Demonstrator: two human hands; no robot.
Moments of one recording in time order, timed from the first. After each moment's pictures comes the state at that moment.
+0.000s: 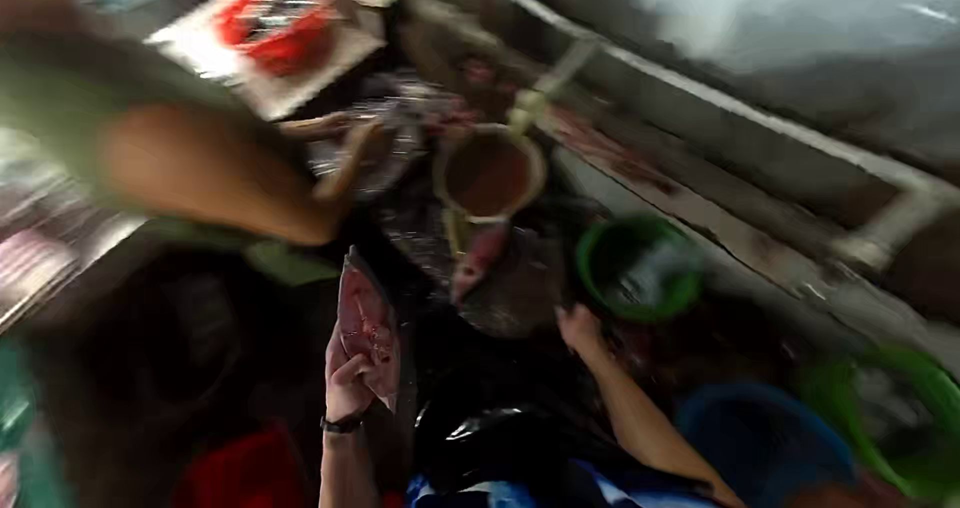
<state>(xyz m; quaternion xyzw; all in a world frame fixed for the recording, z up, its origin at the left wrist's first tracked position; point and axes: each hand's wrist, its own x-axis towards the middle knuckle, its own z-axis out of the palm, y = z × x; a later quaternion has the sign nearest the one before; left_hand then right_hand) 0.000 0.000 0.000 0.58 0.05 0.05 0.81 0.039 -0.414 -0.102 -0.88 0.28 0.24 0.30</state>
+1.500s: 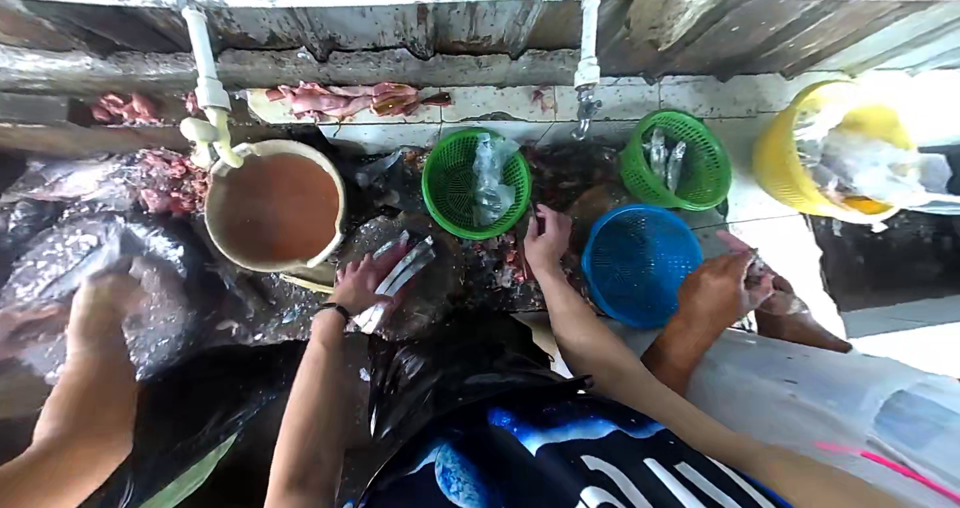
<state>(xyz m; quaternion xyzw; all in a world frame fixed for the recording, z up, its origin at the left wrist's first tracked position) 0.255 -0.217 -0.136 0.85 -0.31 -0.40 0.13 -0.025 -0.551 -0.164 -0.83 0.49 -0.22 0.14</state>
